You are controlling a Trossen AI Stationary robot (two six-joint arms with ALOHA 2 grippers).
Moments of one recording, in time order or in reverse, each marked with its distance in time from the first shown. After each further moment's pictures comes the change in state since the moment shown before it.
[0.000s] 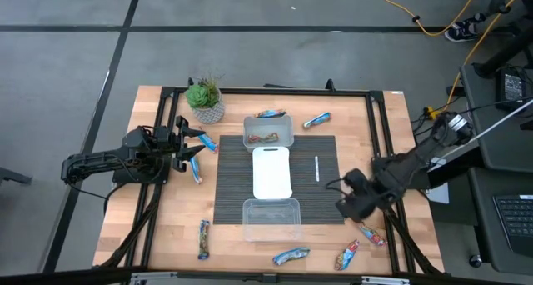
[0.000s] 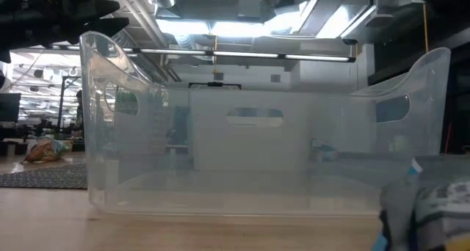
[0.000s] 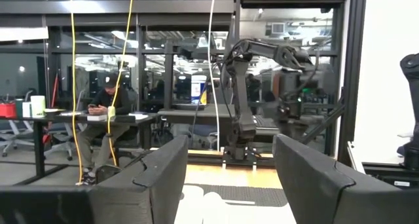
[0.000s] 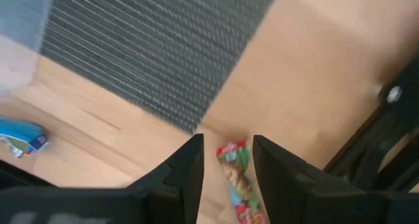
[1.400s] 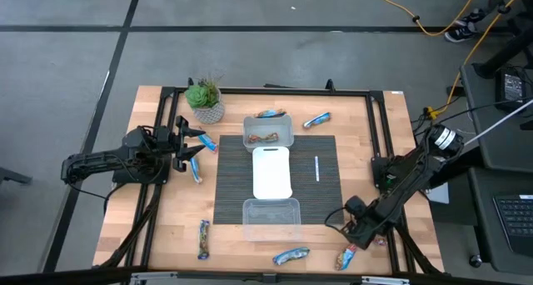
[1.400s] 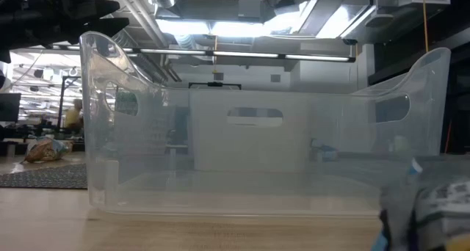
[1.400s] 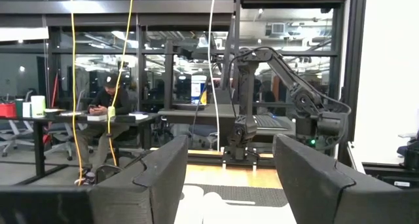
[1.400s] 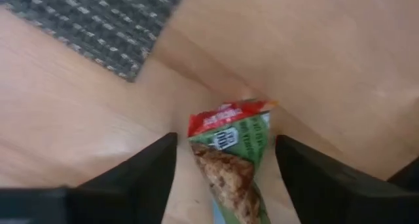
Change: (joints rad) left arm 0.000 0.000 0.000 0.000 0.000 0.000; right arm 0.236 0.236 -0.281 0.476 -0.138 0.128
